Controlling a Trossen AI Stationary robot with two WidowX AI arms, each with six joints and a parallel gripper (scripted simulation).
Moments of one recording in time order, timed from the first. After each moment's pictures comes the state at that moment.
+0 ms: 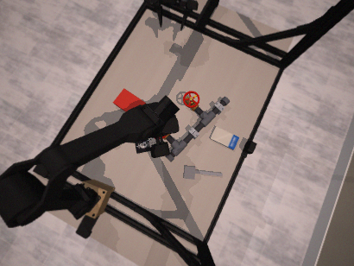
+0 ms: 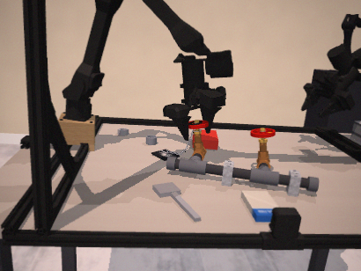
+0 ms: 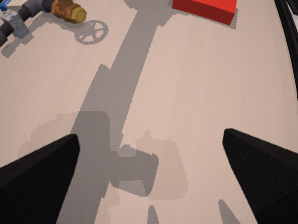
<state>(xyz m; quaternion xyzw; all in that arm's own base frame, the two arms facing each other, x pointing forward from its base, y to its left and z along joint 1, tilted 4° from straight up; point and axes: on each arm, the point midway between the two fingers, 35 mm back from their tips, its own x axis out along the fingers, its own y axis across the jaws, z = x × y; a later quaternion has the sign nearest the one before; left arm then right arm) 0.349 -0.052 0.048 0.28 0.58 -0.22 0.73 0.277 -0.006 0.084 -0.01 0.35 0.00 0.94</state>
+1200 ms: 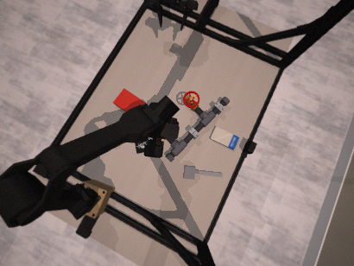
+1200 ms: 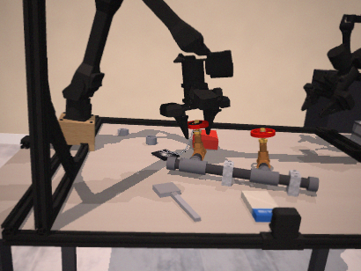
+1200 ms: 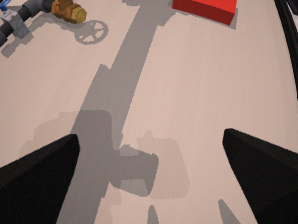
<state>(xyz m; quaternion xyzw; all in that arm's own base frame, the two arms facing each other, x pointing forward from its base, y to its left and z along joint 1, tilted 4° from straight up) 0.349 -0.052 0.047 0.38 0.54 -0.31 0.68 0.277 -0.006 0.084 -0.01 0.35 0.00 0.94</state>
